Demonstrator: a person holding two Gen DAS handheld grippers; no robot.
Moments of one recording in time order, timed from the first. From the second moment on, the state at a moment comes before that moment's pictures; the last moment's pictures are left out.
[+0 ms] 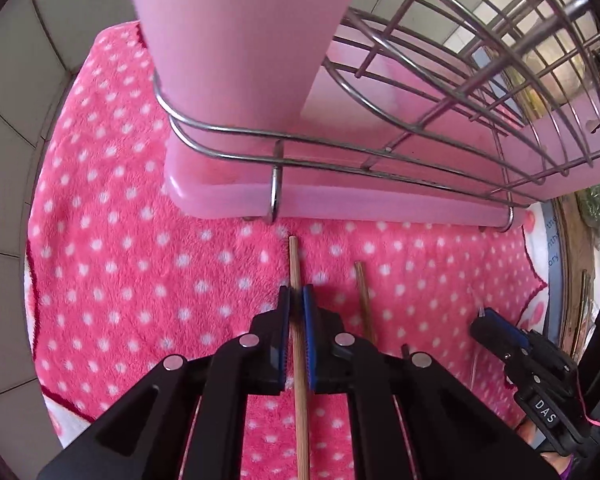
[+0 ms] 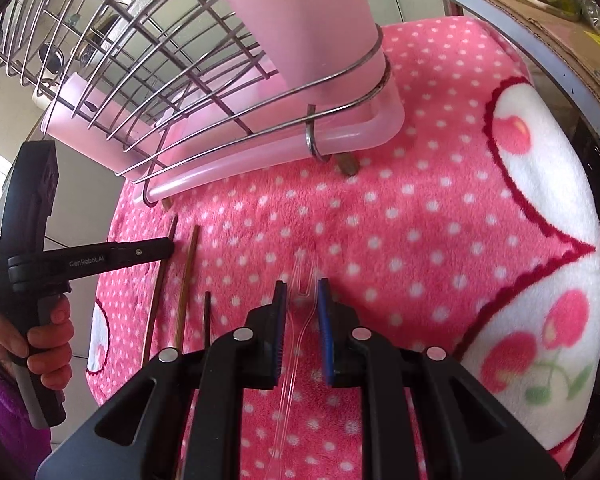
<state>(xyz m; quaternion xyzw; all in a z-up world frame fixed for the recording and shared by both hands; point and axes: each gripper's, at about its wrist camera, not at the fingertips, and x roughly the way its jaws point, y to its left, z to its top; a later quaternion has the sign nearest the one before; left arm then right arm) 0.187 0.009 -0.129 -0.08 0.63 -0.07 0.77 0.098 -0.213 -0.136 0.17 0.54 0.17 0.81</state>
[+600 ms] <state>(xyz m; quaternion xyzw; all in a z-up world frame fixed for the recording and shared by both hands) 0.139 0.029 -0.100 -0.11 0.55 -0.09 0.82 0.094 -0.217 -0.118 0.19 0.52 0.17 0.82</state>
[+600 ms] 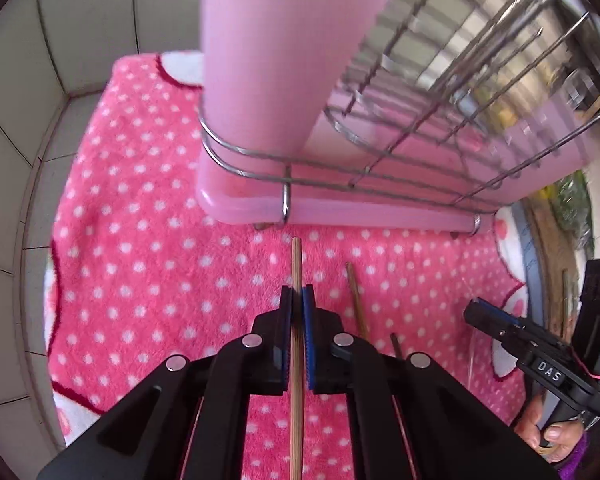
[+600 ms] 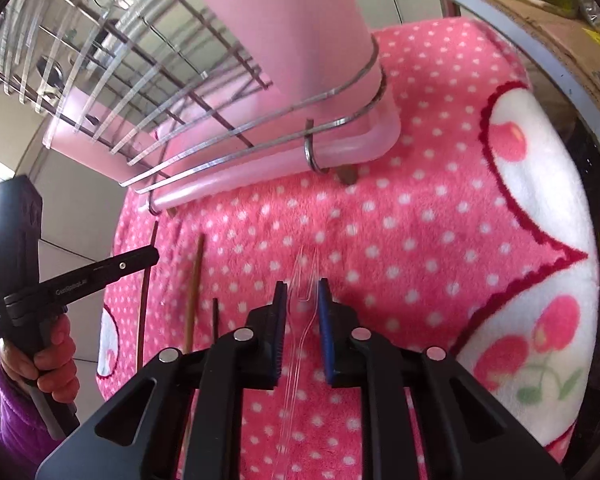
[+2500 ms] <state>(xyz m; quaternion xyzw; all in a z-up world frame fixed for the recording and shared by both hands) 0.024 0.123 0.167 -0.20 0.14 -0.06 0.97 0.043 -0.260 0.144 0.12 0.15 0.18 0.96</state>
